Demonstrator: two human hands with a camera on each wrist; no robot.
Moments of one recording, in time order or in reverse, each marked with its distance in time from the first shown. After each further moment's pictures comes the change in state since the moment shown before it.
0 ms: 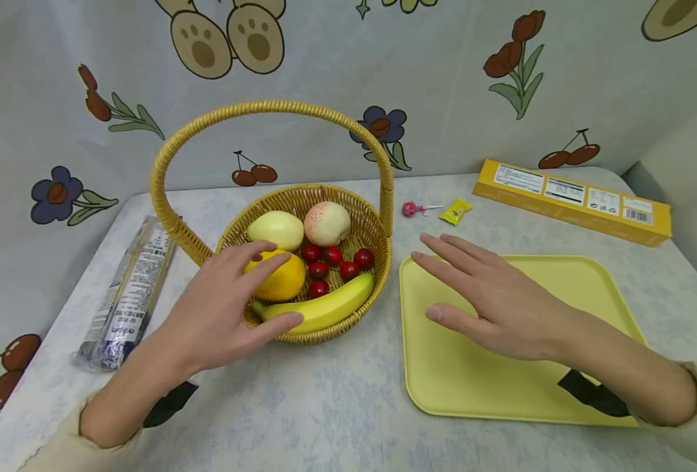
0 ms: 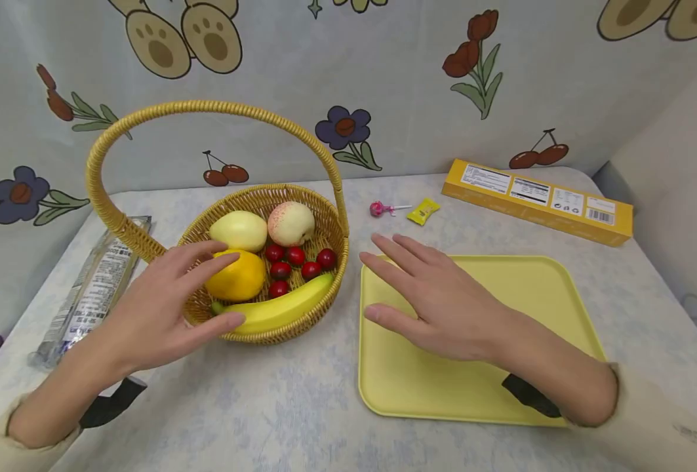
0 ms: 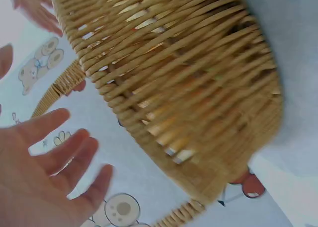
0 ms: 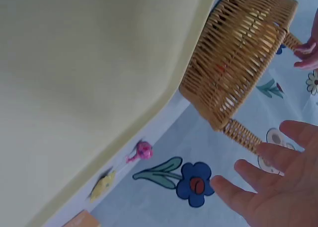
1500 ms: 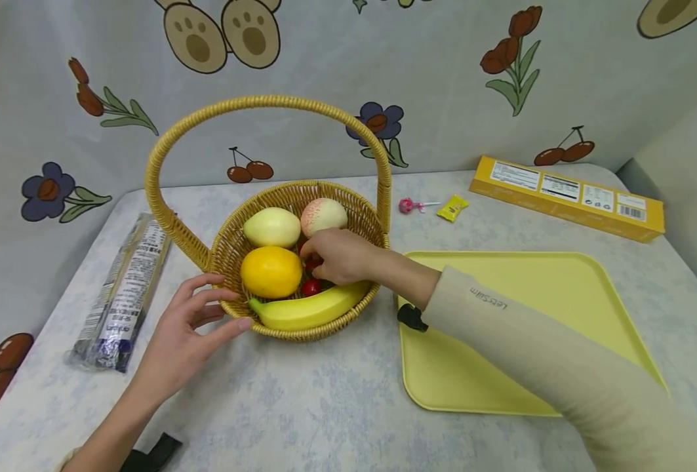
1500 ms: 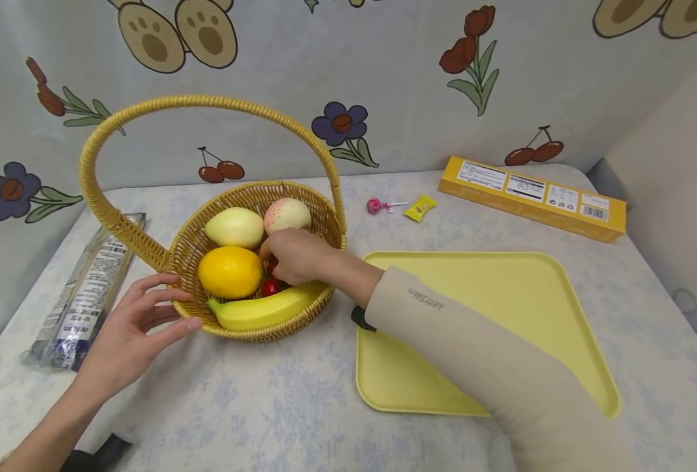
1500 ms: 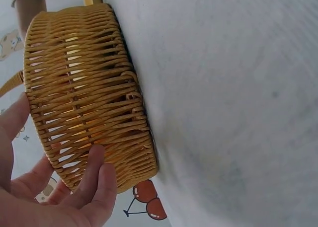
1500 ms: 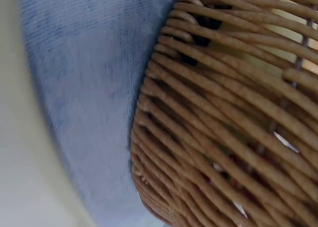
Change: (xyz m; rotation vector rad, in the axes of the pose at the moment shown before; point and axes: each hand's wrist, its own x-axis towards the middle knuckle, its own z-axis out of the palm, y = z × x) left_hand -0.057 -0.026 0.034 -0.602 0.112 -0.506; right_hand 0.184 -0.039 0.063 0.155 -0.307 -0.004
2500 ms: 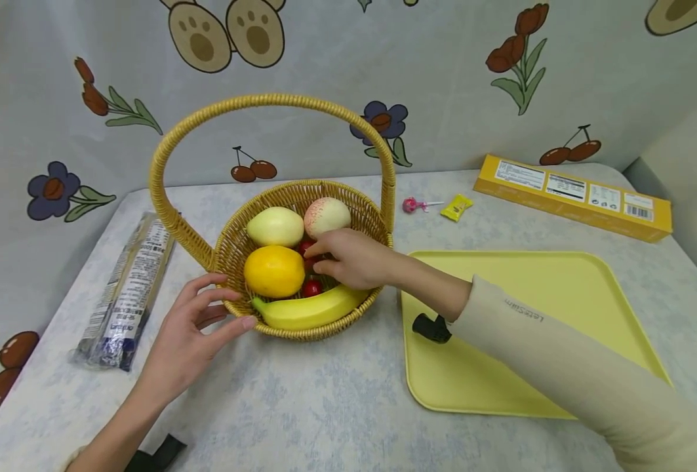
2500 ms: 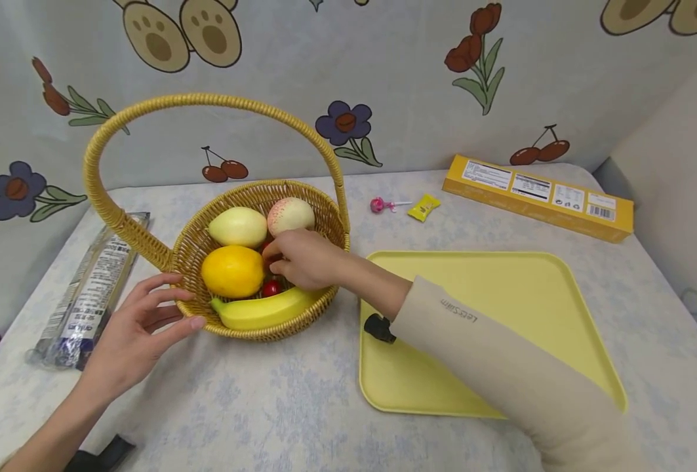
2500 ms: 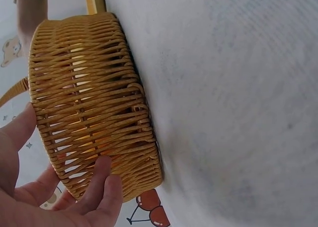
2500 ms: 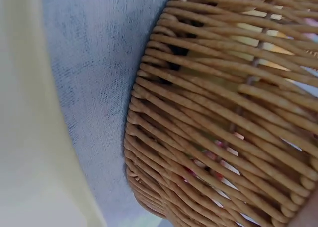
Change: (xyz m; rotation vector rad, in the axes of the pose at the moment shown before) left_hand -0.001 0.005 0.001 0.006 0.007 -0.039; right_hand -0.023 -0.004 -0.005 0.137 0.087 -0.080
